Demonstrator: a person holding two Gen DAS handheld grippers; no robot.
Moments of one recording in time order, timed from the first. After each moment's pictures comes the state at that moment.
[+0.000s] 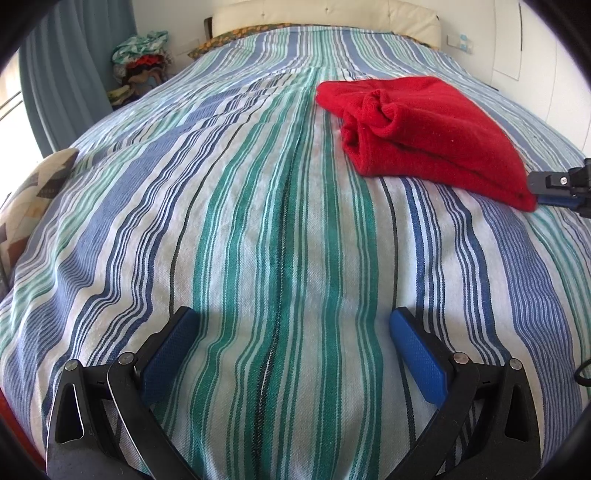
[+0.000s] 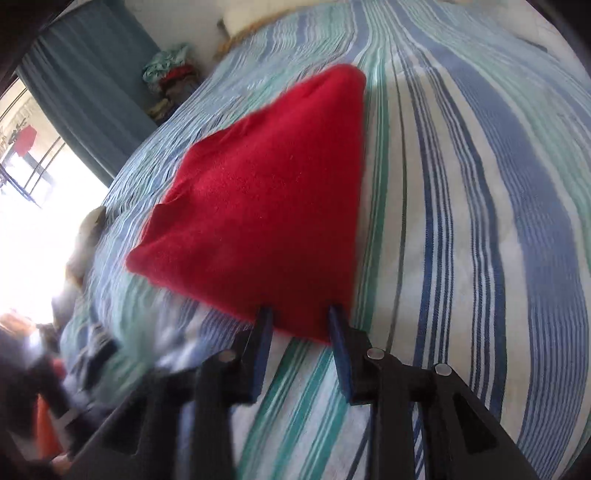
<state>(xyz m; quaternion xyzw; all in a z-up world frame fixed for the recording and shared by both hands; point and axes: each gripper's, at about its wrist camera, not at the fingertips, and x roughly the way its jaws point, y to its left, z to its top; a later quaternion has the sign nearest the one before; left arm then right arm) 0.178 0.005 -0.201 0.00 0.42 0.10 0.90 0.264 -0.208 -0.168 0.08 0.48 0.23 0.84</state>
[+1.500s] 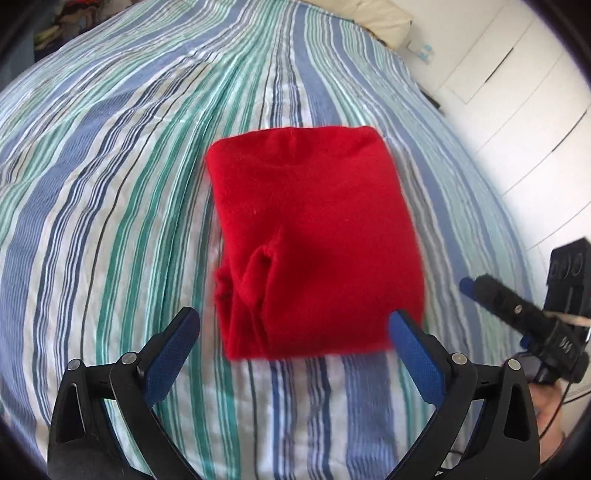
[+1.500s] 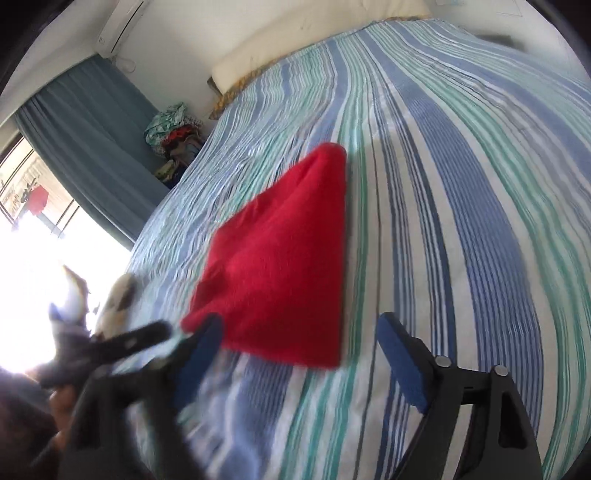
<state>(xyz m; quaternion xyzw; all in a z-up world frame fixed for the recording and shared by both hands) 0.323 -0.001 -0.132 -0.13 0.50 -0.07 0.85 0.277 -0.251 -0.120 0.18 0.43 0.23 0.85</state>
